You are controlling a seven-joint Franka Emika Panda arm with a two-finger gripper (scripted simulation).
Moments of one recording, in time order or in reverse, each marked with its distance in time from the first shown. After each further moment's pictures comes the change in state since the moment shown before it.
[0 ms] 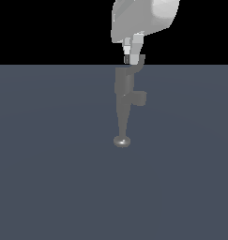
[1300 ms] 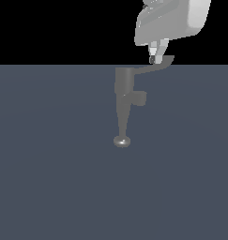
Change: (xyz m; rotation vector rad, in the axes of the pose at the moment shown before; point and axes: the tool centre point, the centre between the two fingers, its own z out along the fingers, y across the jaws) arm 0.080 -0.032 0.000 -0.004 -0.002 -0.011
